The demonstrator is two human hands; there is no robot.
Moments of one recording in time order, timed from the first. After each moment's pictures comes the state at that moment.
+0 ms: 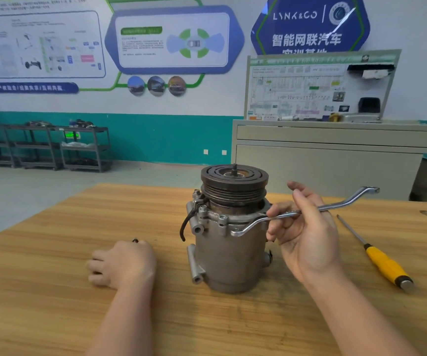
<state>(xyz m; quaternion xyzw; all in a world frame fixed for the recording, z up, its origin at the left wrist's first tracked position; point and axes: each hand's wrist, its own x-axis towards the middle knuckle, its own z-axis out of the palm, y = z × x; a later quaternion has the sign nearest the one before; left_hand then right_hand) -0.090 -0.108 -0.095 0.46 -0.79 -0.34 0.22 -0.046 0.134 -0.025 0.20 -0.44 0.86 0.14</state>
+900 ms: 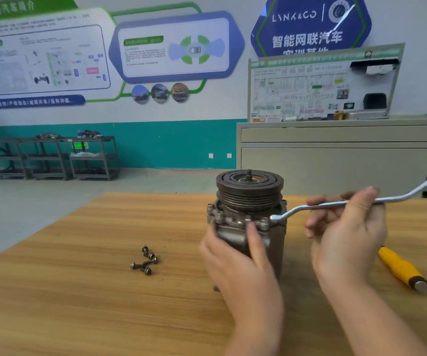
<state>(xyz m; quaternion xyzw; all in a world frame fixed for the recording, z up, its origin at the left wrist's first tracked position) -0.025 0.056 -0.074 0.09 -0.71 -0.57 0.41 -0.046 0.139 -0.016 0.10 -0.40 0.81 0.42</state>
